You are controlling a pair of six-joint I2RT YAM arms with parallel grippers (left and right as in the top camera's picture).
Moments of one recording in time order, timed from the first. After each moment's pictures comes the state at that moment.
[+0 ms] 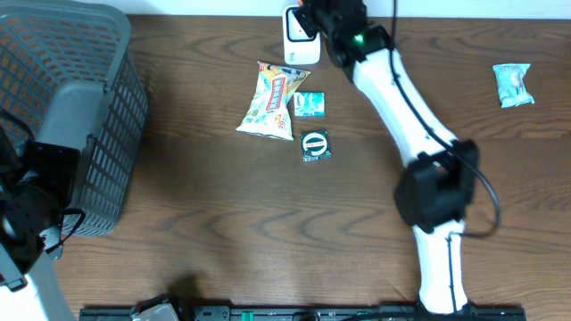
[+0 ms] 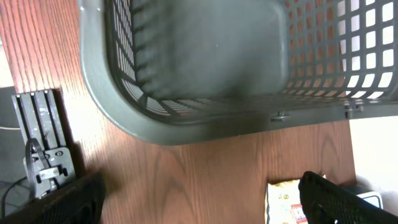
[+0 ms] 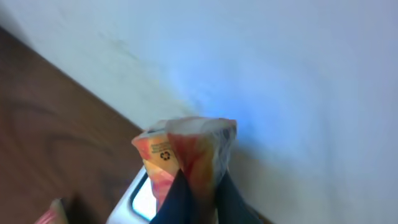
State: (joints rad) left arm 0.40 1.19 1.84 -1.69 -0.14 -0.99; right arm 0.40 2.34 2.24 -0.30 0.06 -0.39
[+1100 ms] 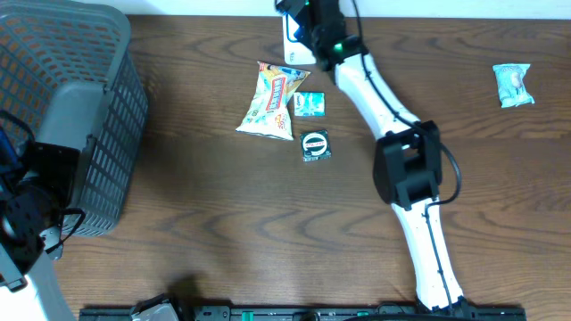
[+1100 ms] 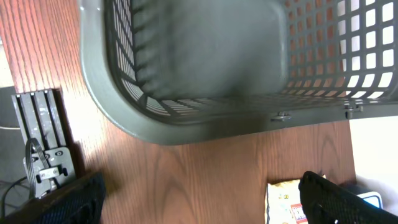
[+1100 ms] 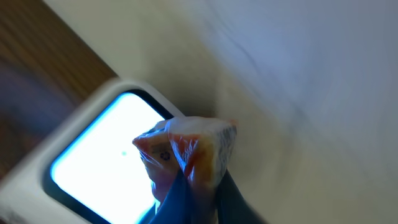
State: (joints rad) left arm 0.40 1.19 1.84 -1.69 -0.14 -0.99; right arm 0.37 2.57 2.36 -0.30 0.18 -0.62
